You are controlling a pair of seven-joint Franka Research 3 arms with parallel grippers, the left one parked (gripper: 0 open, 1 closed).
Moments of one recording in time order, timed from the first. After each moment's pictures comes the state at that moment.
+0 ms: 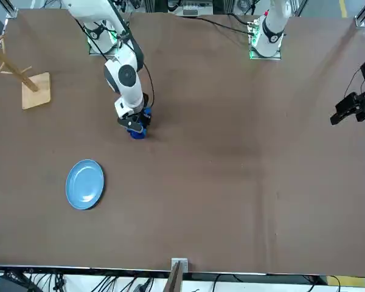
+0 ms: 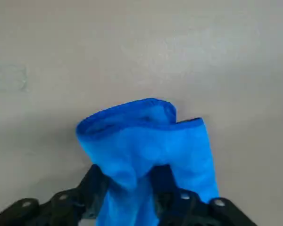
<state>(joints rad) 0.37 0.37 0.21 -2.28 -0.30 2.59 1.06</state>
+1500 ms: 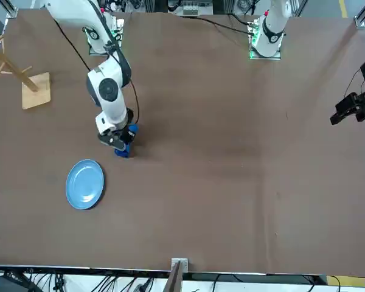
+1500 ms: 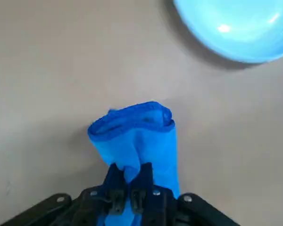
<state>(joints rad) 0.22 0.36 0.19 -2.08 -0.33 2.39 0.93</state>
